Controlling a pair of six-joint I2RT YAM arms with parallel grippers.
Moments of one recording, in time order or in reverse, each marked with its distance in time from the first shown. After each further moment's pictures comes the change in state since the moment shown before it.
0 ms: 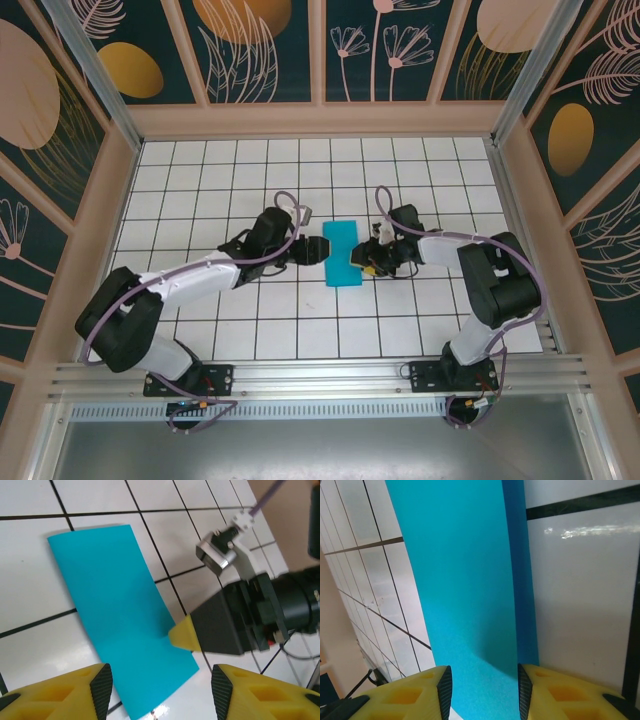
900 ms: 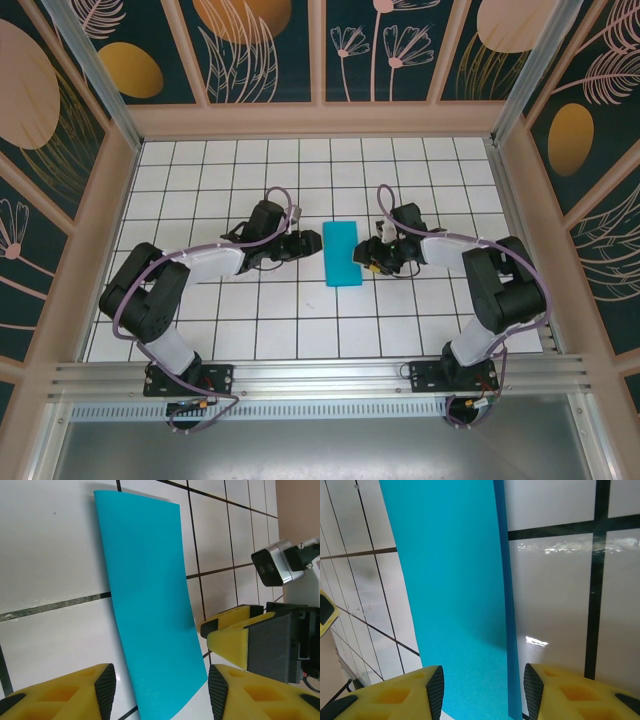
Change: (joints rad) left arm 0.157 0.193 0.021 0.072 0.240 -0.200; right arm -0.003 -0.037 -0.001 -0.033 0.081 -0.057
